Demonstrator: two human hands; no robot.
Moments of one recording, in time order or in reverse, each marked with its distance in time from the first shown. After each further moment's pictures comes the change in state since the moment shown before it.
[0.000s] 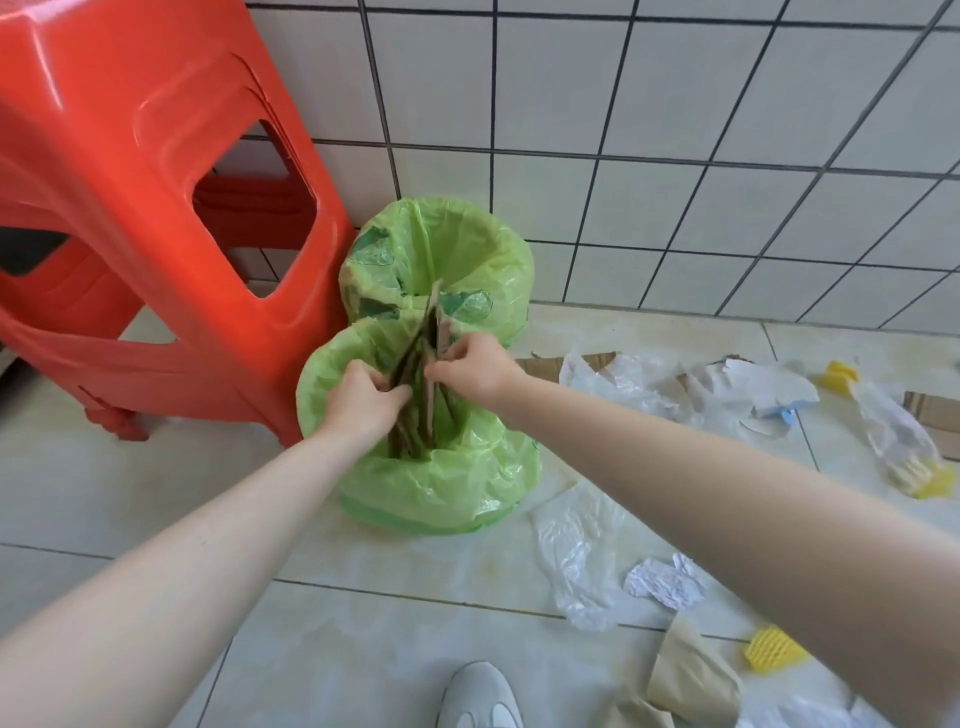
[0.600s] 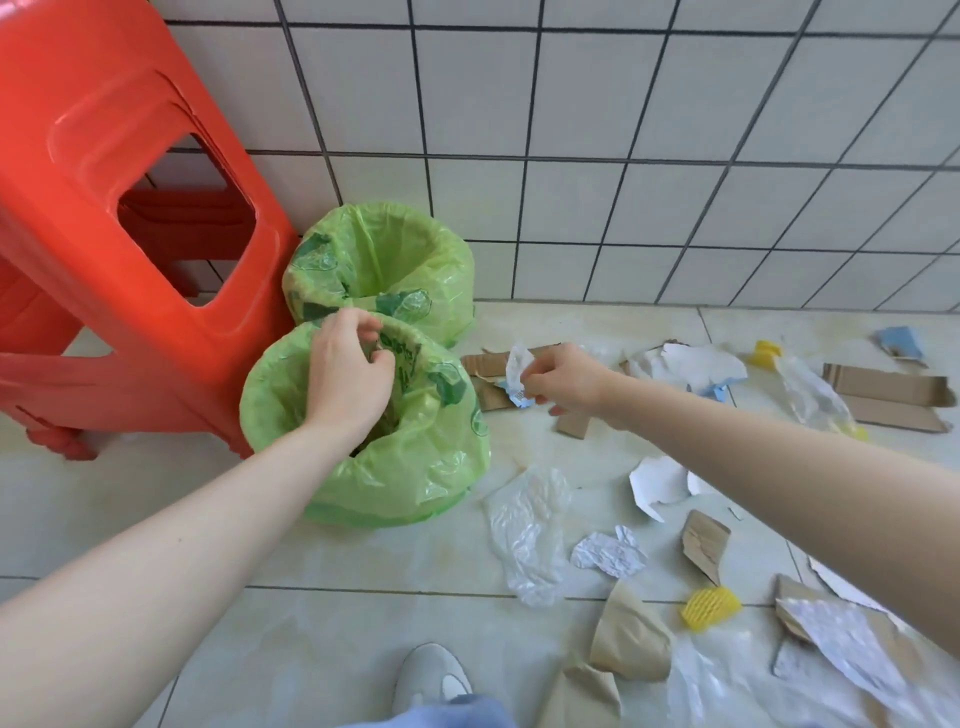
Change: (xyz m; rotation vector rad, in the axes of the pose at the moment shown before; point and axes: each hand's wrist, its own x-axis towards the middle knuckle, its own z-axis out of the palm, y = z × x) left_hand -0.035 0.052 0.020 -0.051 0.233 0.445; right_hand -0.050 0.075 -0.124 -0.240 0.049 0.092
